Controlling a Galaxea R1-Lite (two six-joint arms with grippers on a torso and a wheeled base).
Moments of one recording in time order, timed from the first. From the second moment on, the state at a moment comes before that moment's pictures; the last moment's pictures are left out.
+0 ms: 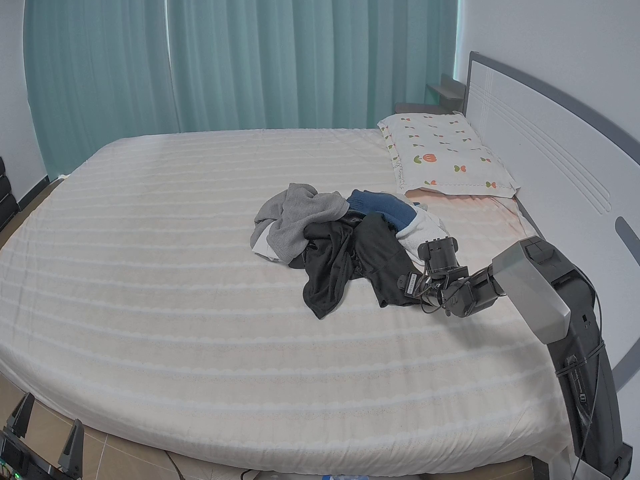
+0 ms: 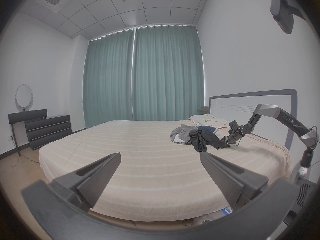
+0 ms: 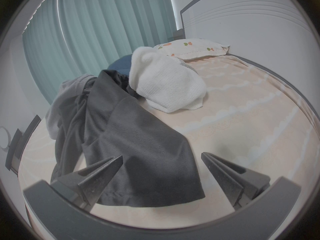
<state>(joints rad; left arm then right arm) -0.01 0.02 -0.02 0.01 0.00 0.01 0.31 2.70 -1.72 -0.36 -0.28 0.44</state>
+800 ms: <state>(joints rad) 0.00 0.02 -0.02 0.01 0.00 0.01 0.35 2.74 -1.77 -0.36 -0.27 0.46</state>
